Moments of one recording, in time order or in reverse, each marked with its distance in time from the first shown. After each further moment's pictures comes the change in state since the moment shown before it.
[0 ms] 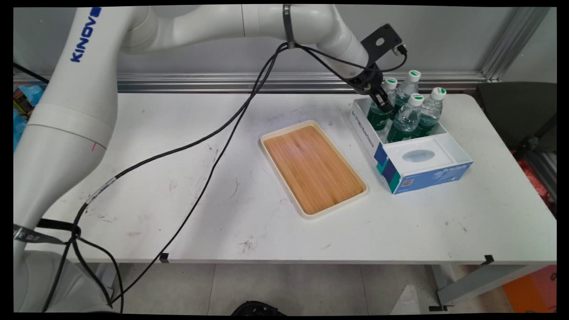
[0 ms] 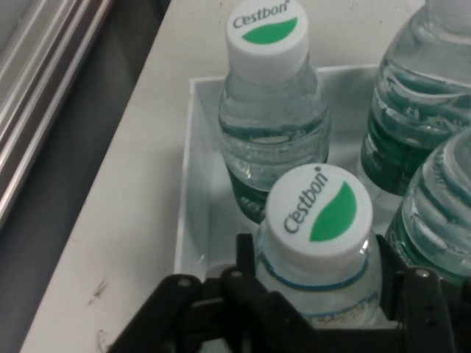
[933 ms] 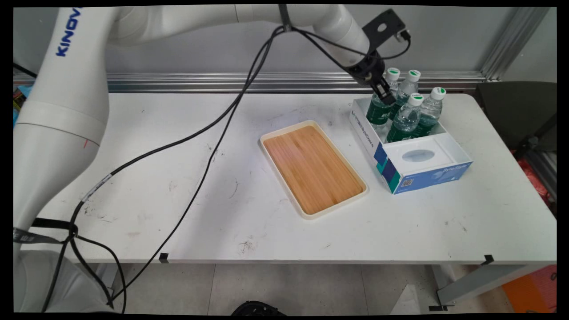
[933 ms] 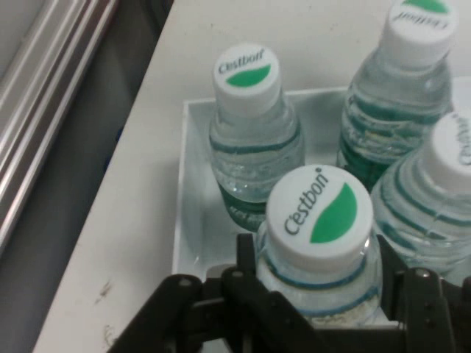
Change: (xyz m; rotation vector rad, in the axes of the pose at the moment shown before) arm 0.019 0.002 -0.039 -0.011 0.005 0.012
